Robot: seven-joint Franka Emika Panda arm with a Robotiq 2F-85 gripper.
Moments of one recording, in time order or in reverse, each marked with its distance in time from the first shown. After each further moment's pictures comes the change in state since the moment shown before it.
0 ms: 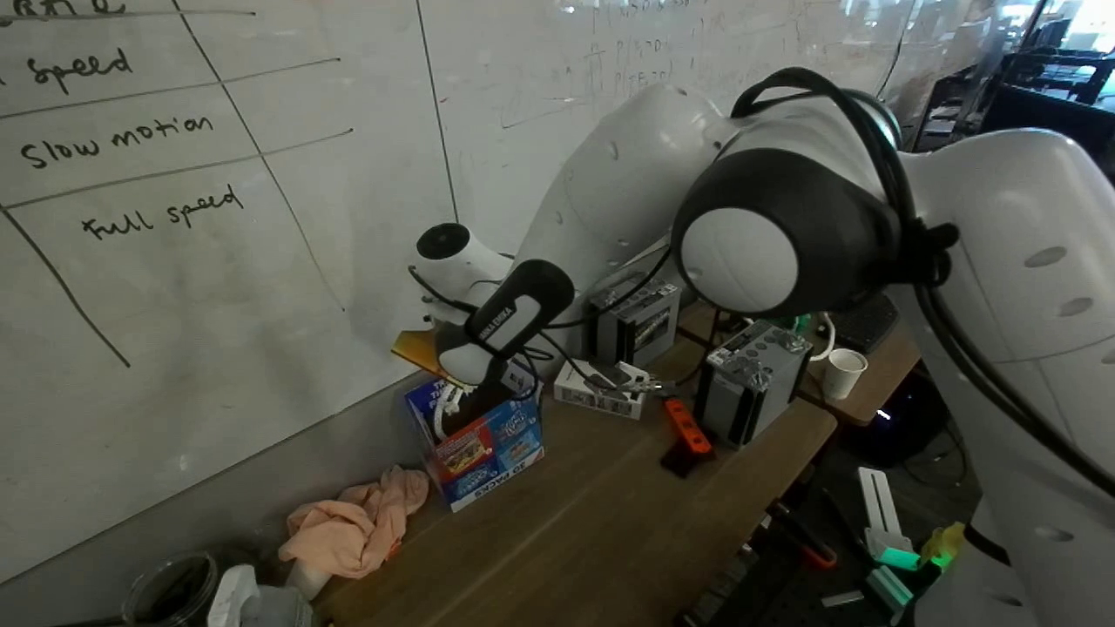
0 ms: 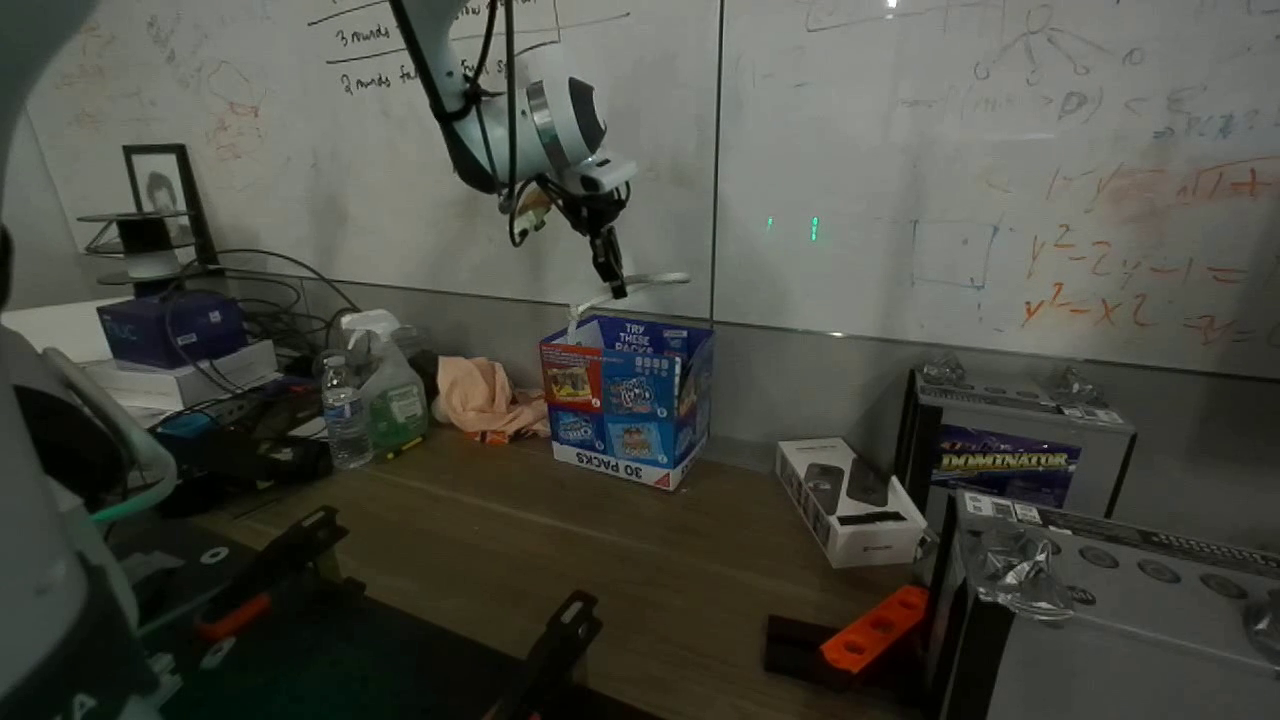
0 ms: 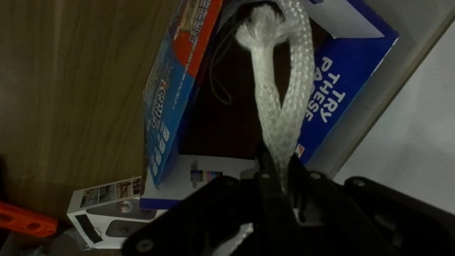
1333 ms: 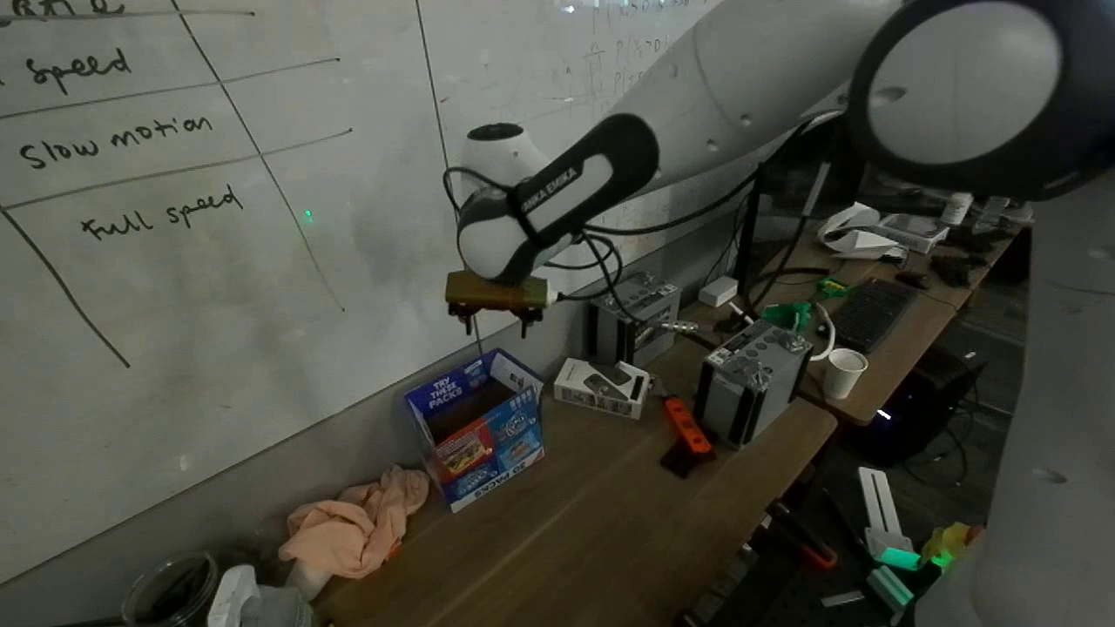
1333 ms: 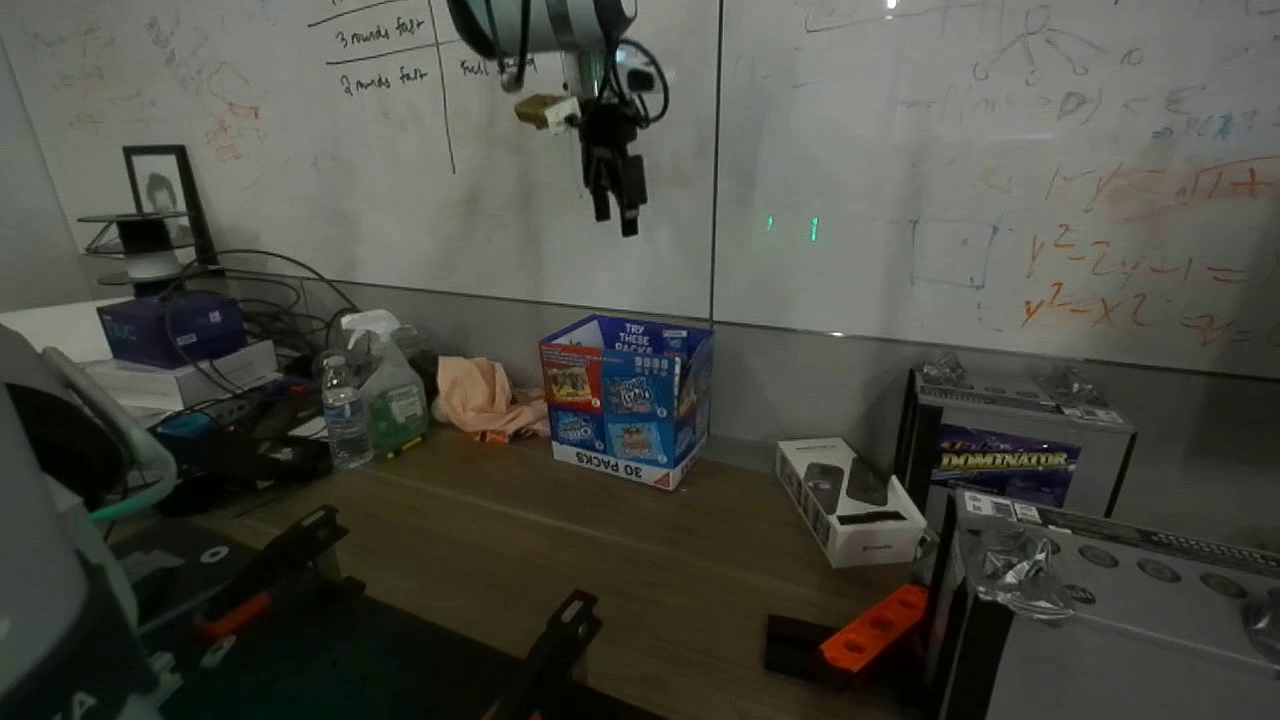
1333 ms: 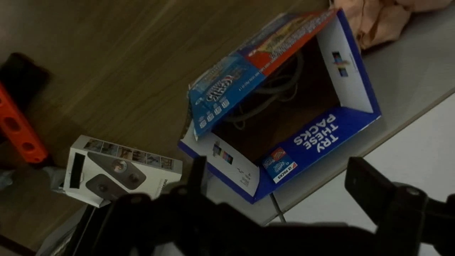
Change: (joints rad) arm -0.444 -0.313 0.422 -0.171 0.140 -0.254 -0.727
